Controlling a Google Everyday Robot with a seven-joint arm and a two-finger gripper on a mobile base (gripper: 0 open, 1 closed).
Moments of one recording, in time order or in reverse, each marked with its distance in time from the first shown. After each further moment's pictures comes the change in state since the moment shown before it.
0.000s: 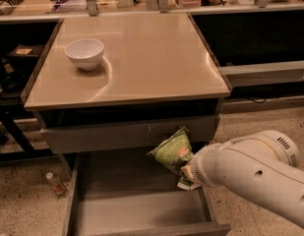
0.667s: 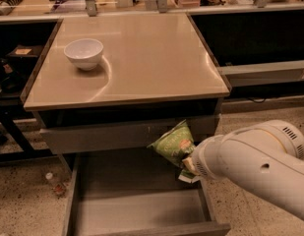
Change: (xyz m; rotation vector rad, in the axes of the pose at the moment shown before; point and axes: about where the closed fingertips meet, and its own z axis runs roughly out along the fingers) arm -0.015 -0.012 -0.019 0.030 -0.015 0.004
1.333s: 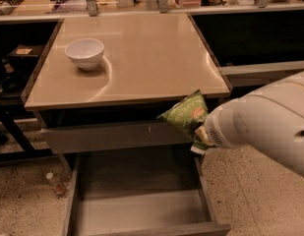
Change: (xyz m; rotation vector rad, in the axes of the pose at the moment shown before) arm -0.051 -0.046 -0.074 0.116 -0.018 -0.001
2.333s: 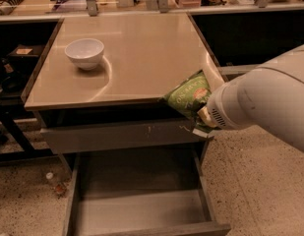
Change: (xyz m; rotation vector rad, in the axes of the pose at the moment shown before) arm -0.036 -0.020 -0.033 0.059 -0.035 -0.019
